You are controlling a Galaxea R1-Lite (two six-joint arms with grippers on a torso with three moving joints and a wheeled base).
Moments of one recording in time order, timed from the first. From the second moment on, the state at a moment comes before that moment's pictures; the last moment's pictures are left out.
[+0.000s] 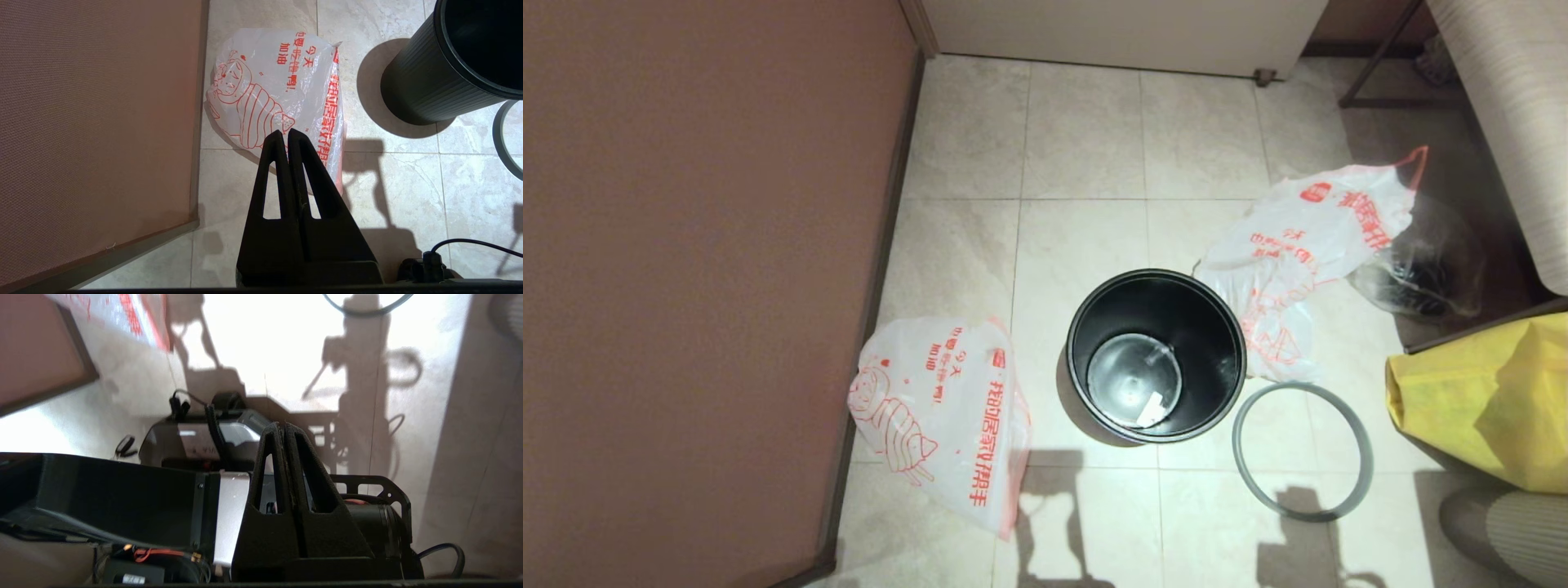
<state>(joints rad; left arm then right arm) 0.00 0.00 0.00 0.00 0.00 -0.01 0.01 0.55 -1.07 1.11 0.20 0.21</state>
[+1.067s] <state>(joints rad) 0.00 0.00 0.00 0.00 0.00 -0.01 -0.01 0.21 -0.57 0.87 0.14 0.03</state>
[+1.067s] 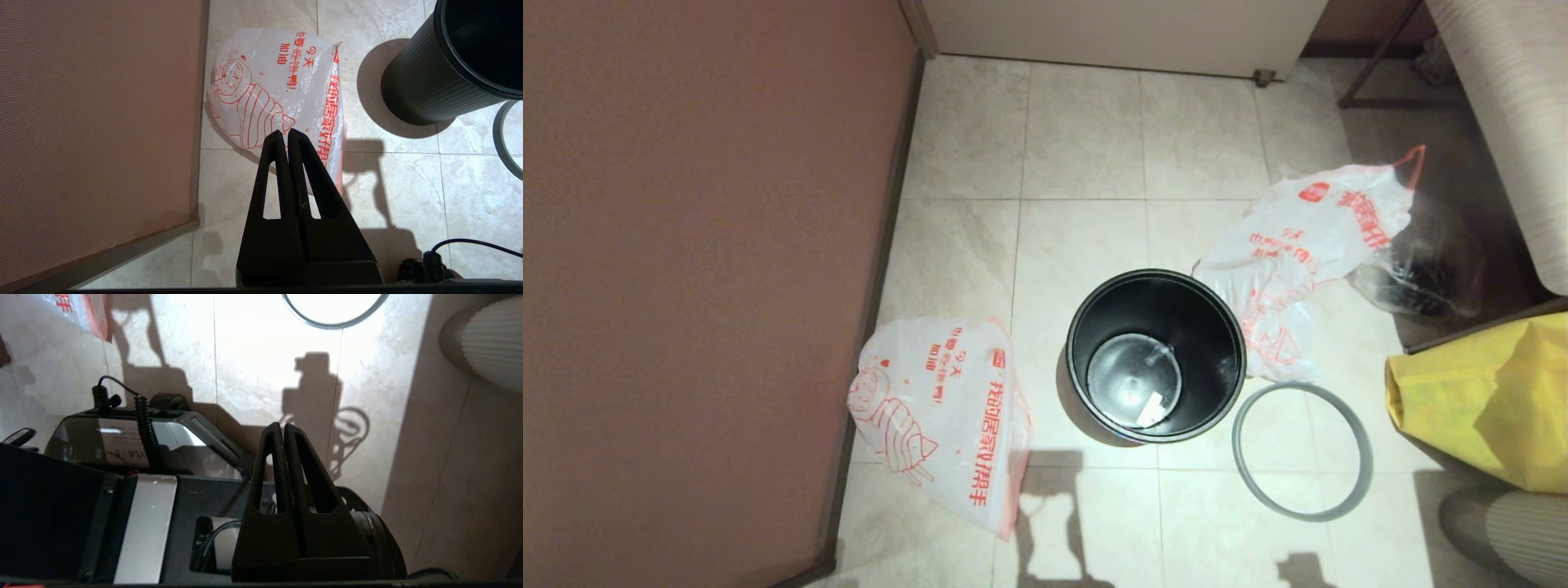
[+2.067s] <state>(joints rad) 0.00 0.00 0.00 0.00 0.00 -0.01 0.00 0.00 -0.01 0.00 0.01 -0.01</state>
